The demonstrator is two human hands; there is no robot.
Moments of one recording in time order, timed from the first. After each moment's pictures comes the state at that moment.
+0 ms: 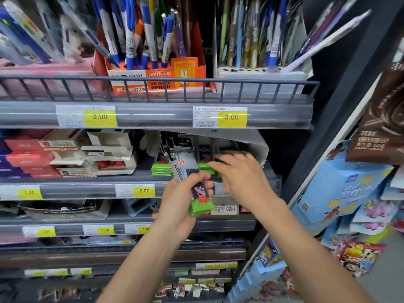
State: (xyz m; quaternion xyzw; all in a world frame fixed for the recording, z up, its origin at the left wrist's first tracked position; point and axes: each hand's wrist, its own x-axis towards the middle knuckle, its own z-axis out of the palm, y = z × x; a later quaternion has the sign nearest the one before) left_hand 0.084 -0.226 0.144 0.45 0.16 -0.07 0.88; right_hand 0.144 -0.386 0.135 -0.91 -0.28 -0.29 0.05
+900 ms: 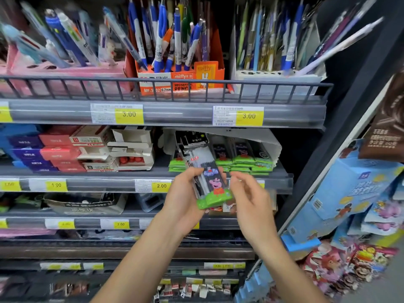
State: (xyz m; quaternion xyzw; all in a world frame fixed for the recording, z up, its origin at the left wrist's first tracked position) left_hand 0.074 -0.197 0.152 0.41 0.11 -0.15 0.89; right_hand 0.052 -0.343 0.129 -0.76 -0.05 -0.13 0.63
